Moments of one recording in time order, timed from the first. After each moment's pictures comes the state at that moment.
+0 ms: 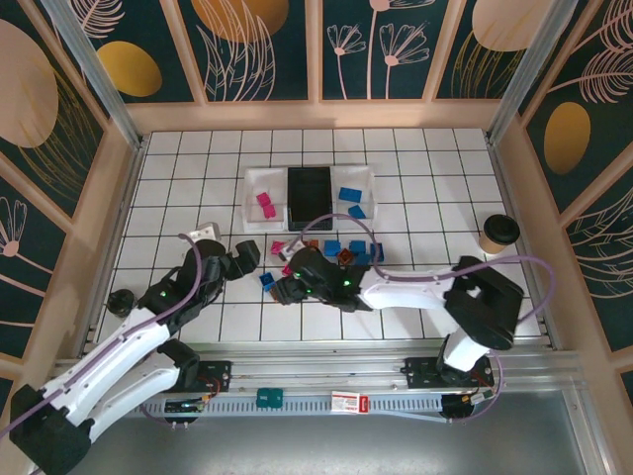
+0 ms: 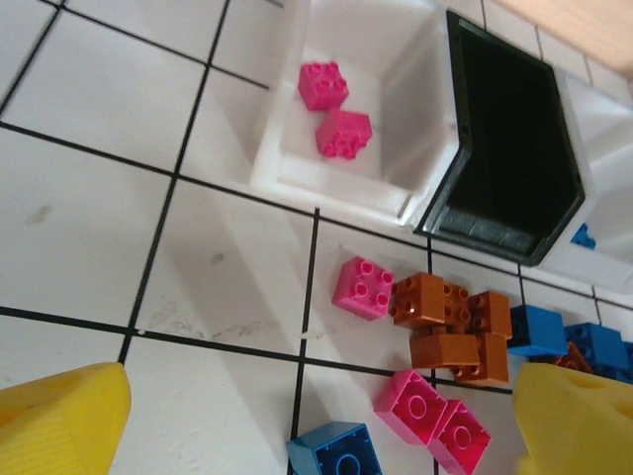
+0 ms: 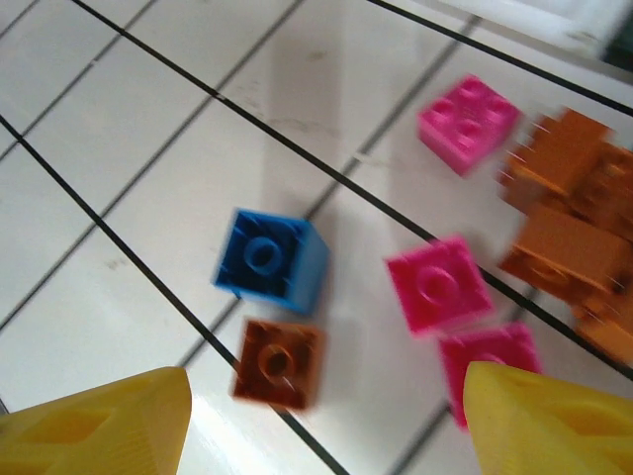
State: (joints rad) left arm -0.60 0.75 0.54 -0.43 -0.28 -0.78; right arm 1.15 1.65 0.92 -0.01 0.13 0.40
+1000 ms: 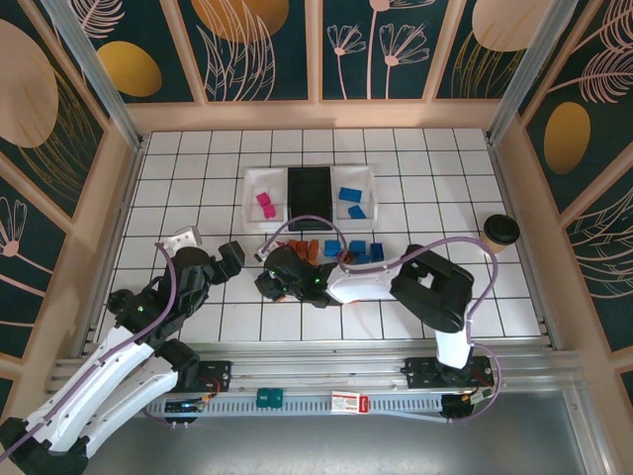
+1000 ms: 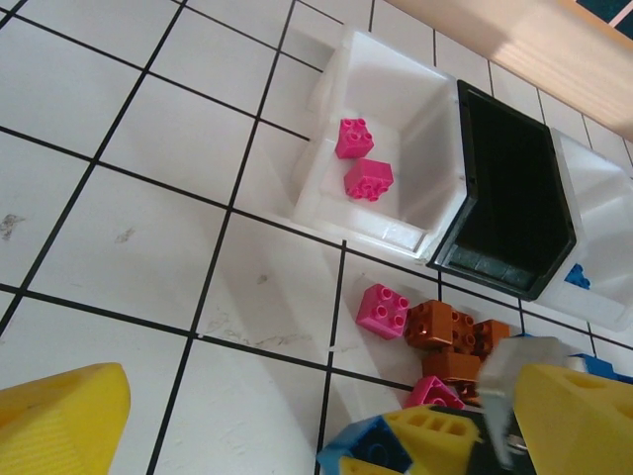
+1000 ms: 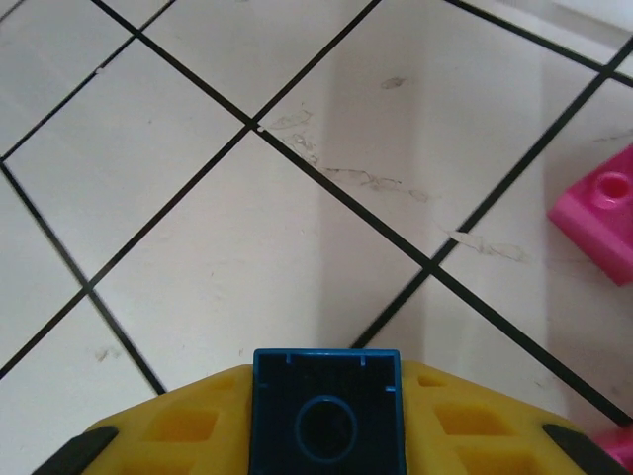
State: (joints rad) left arm -0.60 0.61 0.59 -0.59 -0.36 -0.80; right arm 1.15 1.87 1.04 0.13 0.09 0.36
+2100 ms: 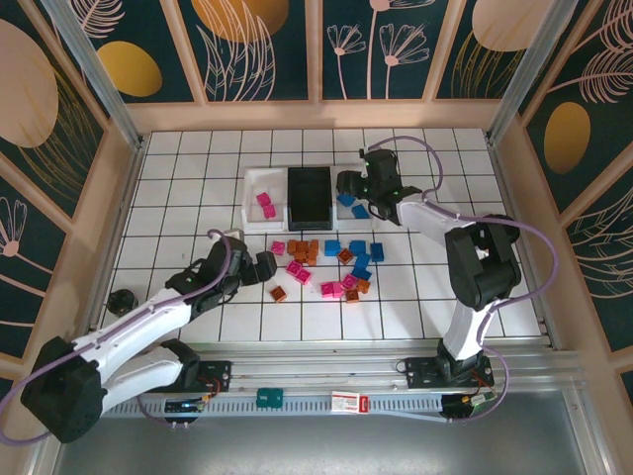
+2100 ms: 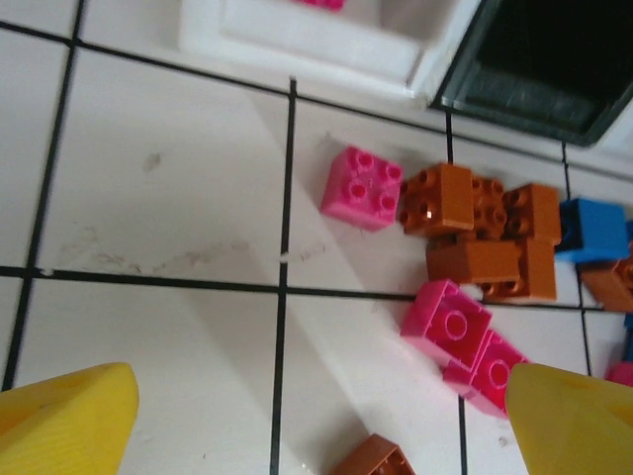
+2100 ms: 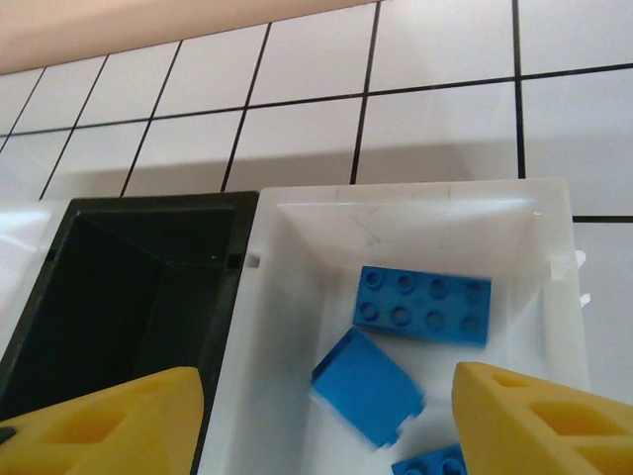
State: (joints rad) left arm -0.64 1.04 0.51 -0.30 -0.13 -0.76; right arm 0.44 1.80 1.19 0.00 -0.01 0.37
